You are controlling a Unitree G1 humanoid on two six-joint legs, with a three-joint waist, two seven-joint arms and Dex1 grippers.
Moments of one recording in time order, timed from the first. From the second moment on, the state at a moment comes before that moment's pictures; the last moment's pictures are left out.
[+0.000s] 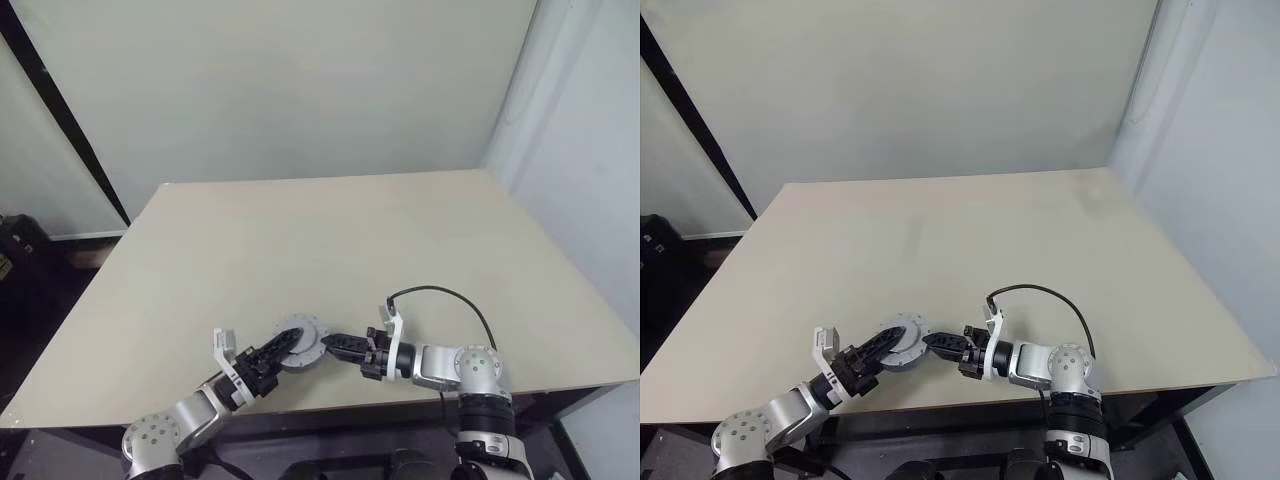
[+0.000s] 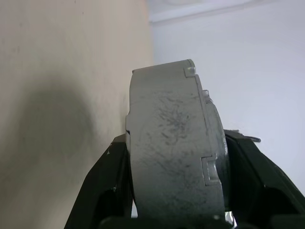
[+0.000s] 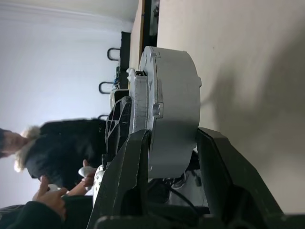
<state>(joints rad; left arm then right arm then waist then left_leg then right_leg) 0.00 0.17 0.48 0.07 -1.23 1.21 -0.45 -0.34 0.14 -0.26 0.14 0.78 1.41 0.42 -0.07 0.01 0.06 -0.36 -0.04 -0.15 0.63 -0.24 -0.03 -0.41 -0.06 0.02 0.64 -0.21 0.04</state>
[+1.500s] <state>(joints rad) -0.07 0.19 0.45 0.18 -0.61 0.40 -0.28 -0.22 -0.25 0.39 0.07 0.07 0.19 0.70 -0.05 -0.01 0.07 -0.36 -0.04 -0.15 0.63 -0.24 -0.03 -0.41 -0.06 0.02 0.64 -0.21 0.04</state>
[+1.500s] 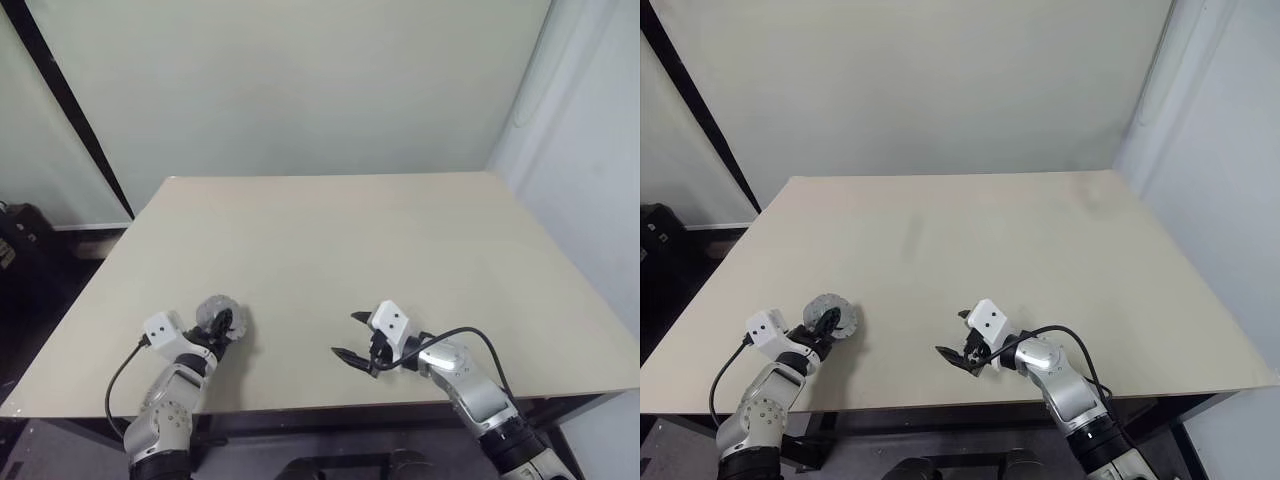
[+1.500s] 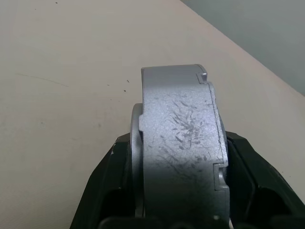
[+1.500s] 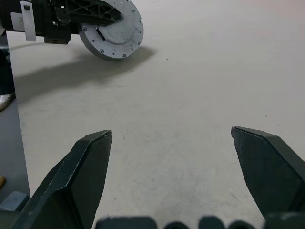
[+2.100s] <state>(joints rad) -0.03 0.26 0.40 0.12 -0.32 0.11 -0.20 -0.22 -0.25 0.37 0.09 0.04 0.19 0.70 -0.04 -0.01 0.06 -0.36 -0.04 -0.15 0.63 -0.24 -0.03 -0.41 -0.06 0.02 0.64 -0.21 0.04</state>
